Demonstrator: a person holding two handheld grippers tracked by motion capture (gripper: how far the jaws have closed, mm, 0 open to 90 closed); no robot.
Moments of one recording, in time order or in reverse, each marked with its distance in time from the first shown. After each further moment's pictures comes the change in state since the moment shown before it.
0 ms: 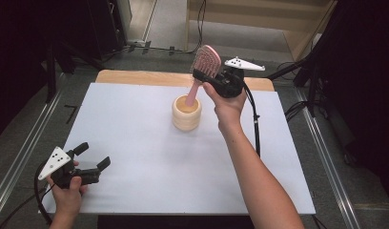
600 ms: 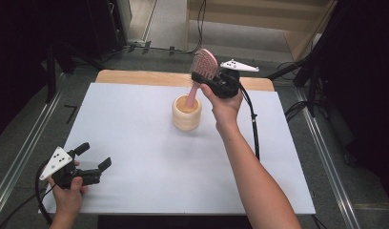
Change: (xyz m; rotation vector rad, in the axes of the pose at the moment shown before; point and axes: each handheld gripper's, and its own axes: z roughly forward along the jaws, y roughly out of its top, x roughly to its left) left arm -0.002 0.000 0.001 0.004 -0.009 0.015; right arm -0.010 -0.013 0.016 0.042 -0.022 0.015
